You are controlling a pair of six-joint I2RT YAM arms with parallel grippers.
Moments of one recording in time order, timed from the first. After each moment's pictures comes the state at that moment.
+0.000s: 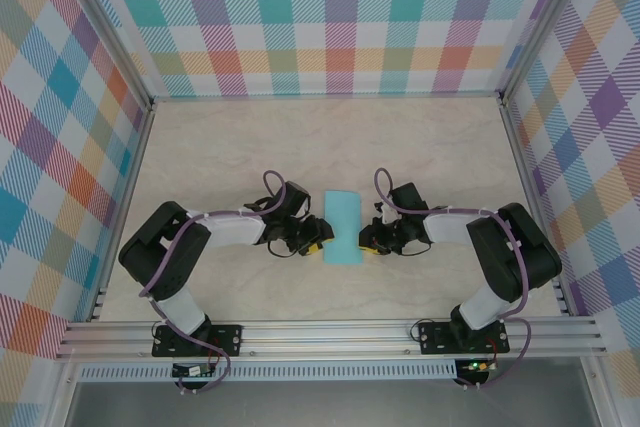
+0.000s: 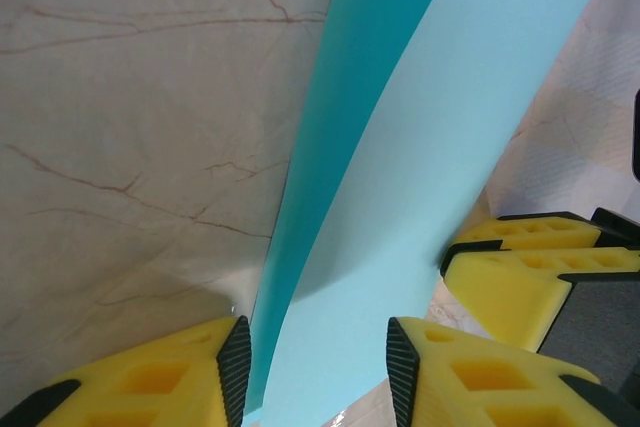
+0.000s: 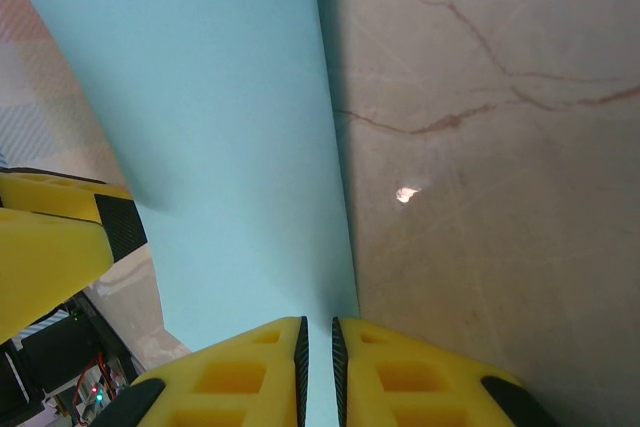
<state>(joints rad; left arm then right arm) -0.69 1.69 0.80 -0.09 0.46 -1.10 0.45 1.61 0.61 -0.12 -0.65 0.69</state>
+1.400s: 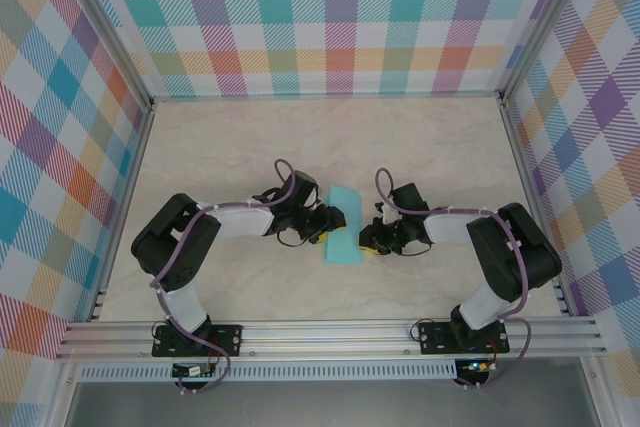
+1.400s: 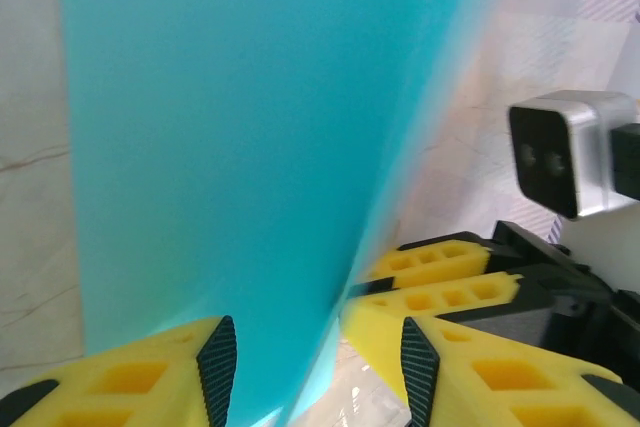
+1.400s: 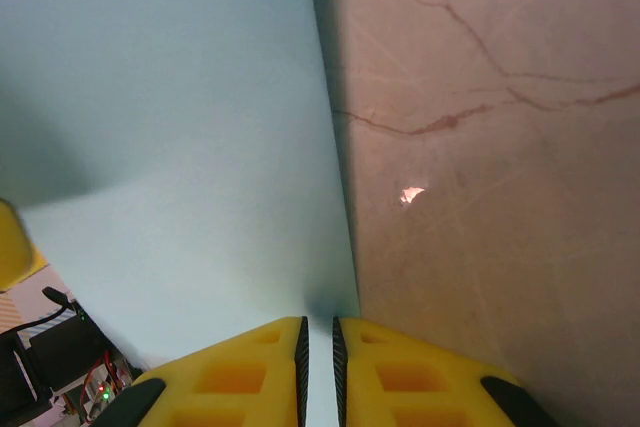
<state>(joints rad) -0.69 1.77 0.91 -0.03 0.51 -1.03 0.45 1.61 0.60 -0.11 -0.66 0.70</state>
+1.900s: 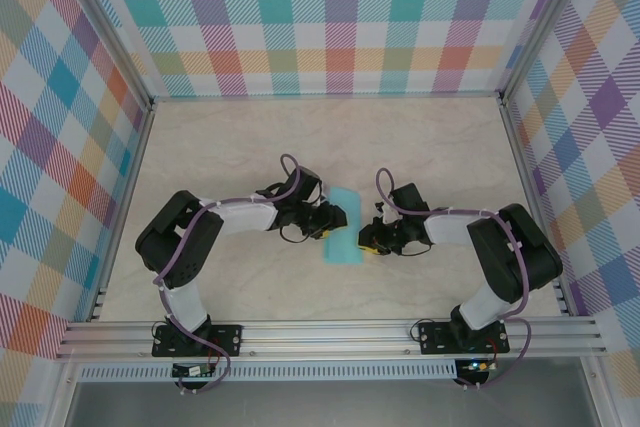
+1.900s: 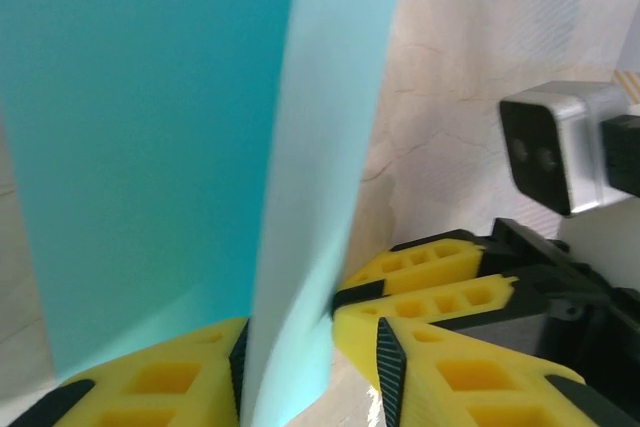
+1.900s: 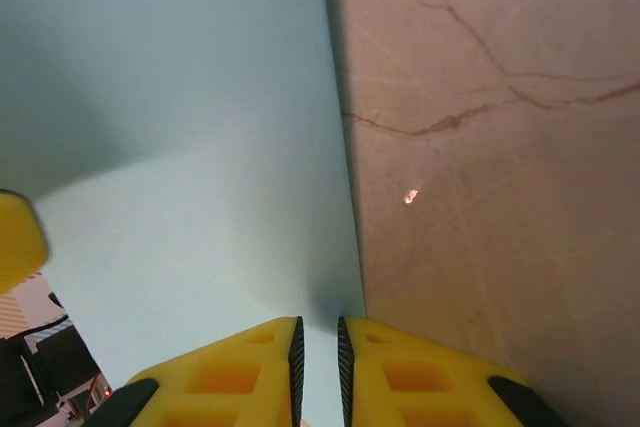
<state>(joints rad) -0.69 1.80 0.96 -0.09 0.53 -0.97 0.45 1.59 0.59 -0.09 -0.65 0.73</state>
